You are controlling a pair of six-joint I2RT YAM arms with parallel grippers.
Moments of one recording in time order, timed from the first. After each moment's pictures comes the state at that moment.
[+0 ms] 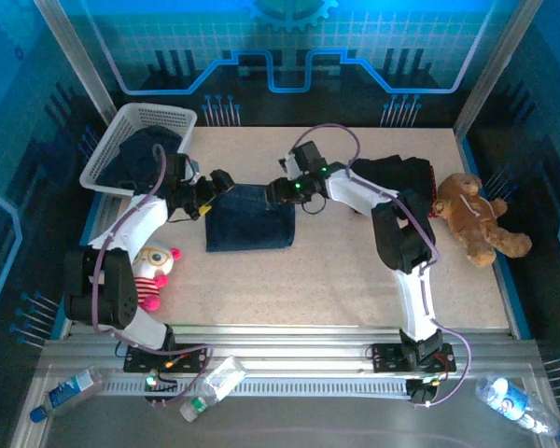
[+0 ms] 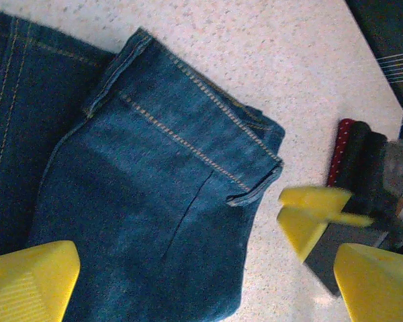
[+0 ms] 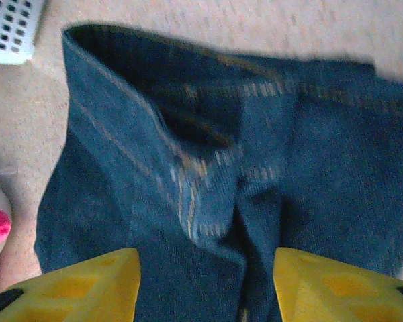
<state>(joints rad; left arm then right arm) -0.05 1.55 1.09 -0.42 0.42 -0.76 0.51 2.17 1.70 -0.45 -0.43 0.39</state>
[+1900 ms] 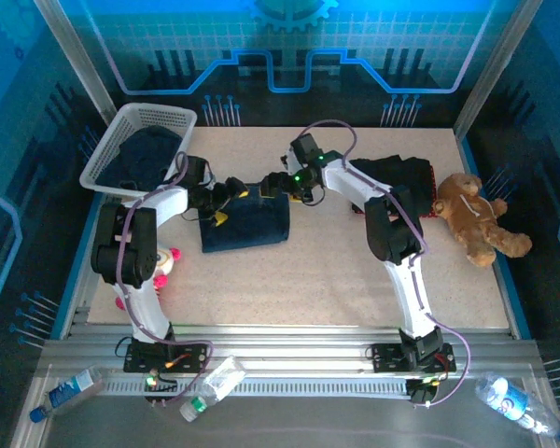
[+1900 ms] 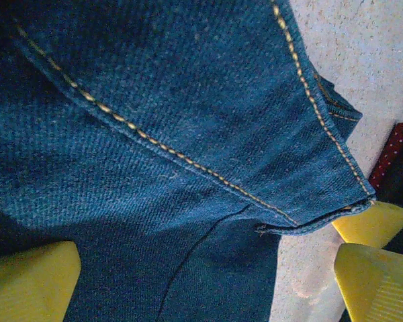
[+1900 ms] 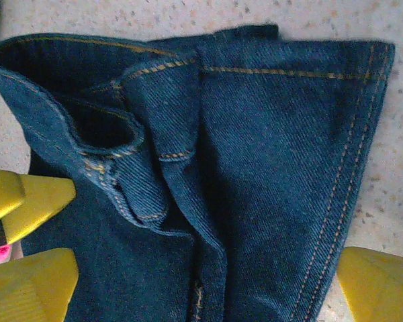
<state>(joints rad) -0.07 1.87 1.17 -0.32 0.50 -0.88 0.48 2.30 1.89 -0.67 -0.46 0.47</state>
